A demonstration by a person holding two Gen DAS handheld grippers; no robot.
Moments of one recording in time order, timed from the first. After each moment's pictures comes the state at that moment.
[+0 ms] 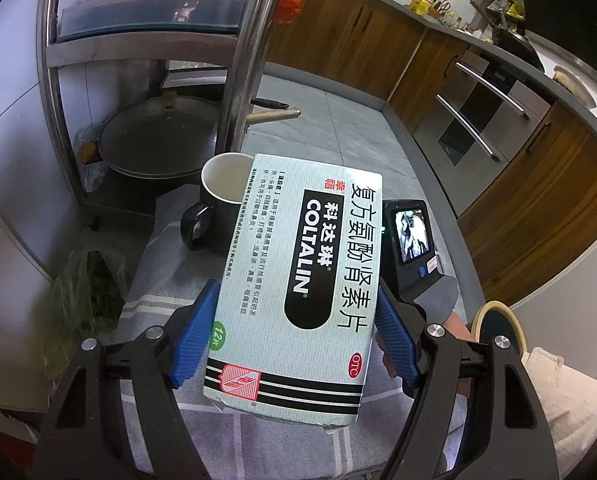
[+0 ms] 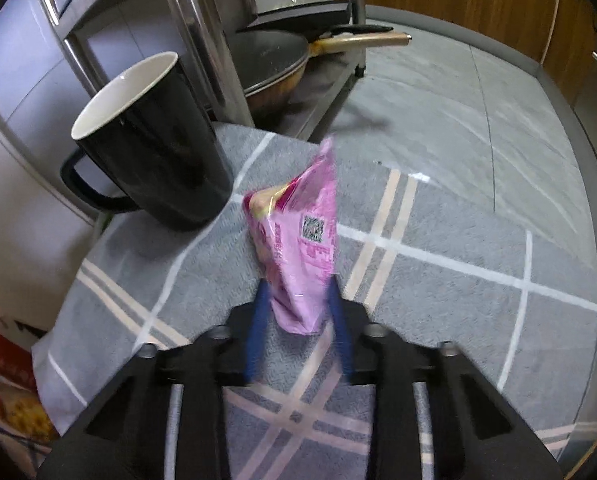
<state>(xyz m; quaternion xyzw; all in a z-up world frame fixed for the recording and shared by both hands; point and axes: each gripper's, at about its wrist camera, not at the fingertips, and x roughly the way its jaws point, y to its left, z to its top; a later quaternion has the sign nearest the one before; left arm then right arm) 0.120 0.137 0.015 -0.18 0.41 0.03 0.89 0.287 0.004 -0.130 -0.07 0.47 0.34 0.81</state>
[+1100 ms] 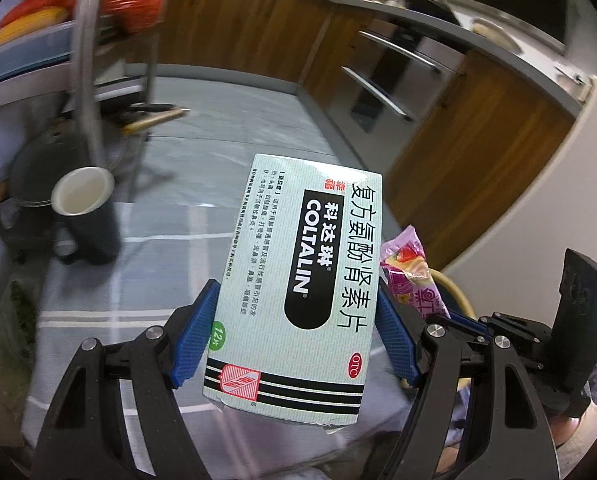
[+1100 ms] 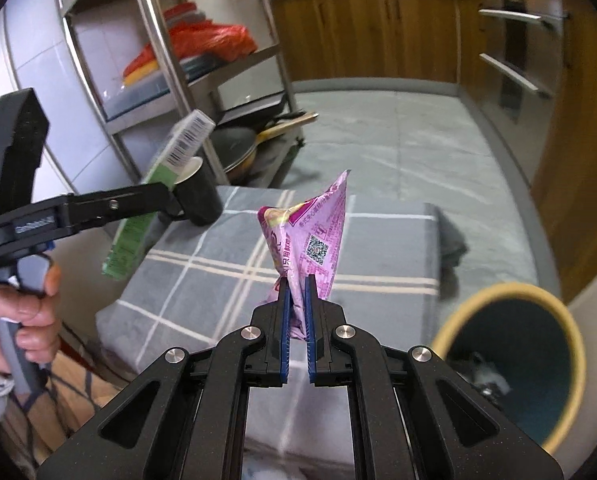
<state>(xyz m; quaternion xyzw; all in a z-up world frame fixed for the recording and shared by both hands) 0.133 0.003 0.034 -0.14 0.40 -0.12 0.90 0.119 -0.254 -0.008 0.02 0.37 0.28 0.89</state>
